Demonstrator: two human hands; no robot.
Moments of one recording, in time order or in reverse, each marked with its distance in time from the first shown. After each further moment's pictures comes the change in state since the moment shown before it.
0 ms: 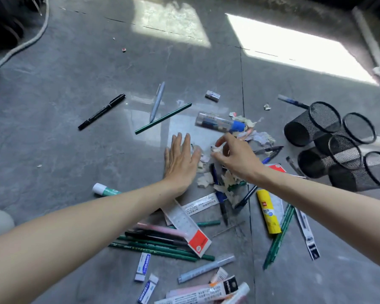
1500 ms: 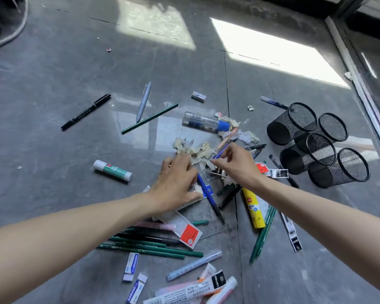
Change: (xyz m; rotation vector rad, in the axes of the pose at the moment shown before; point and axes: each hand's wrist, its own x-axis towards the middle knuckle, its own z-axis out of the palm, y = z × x) left_hand -0.034 -0.004 0.003 0.431 0.038 0.547; right_hand -0.022 0.032 -0.002 0.087 0.142 0.211
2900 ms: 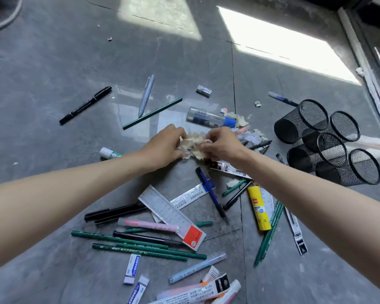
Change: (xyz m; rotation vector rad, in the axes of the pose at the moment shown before) left_hand 0.049 -0.057 -0.036 -0.324 -0.078 -0.183; right_hand 0.041 -0.047 0.016 0.213 -0.234 0.010
